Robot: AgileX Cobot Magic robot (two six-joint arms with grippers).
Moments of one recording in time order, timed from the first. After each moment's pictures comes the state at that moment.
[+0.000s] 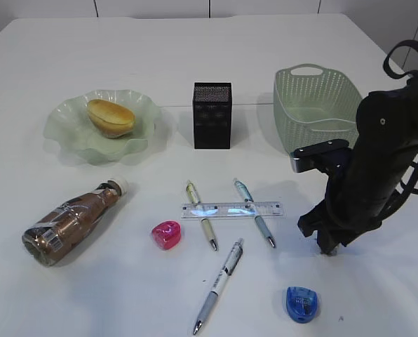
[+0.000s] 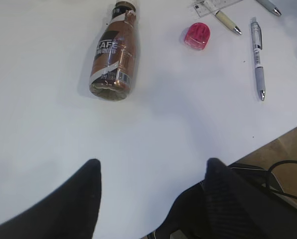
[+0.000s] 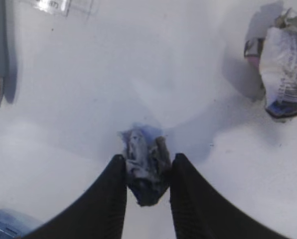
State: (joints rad) left arm -0.30 0.73 -0.82 -0.13 1.10 0.07; right arm 0.25 1.89 -1.06 0.04 0.72 -0.09
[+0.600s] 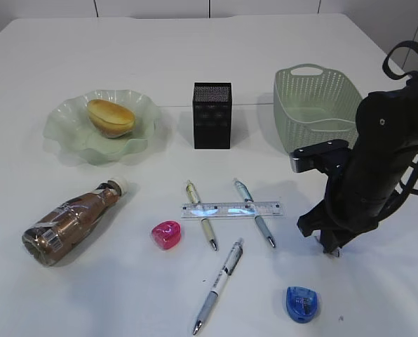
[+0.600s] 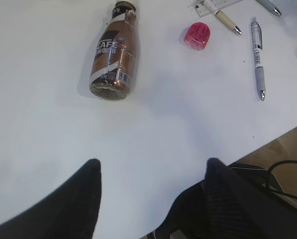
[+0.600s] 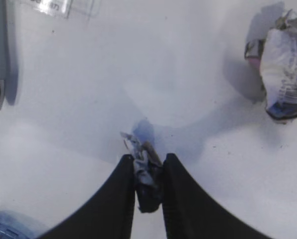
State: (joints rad) left arm -0.30 0.73 -0.82 -0.13 1.10 0.07; right arm 0.25 1.90 -1.06 0.05 0.72 -0.09
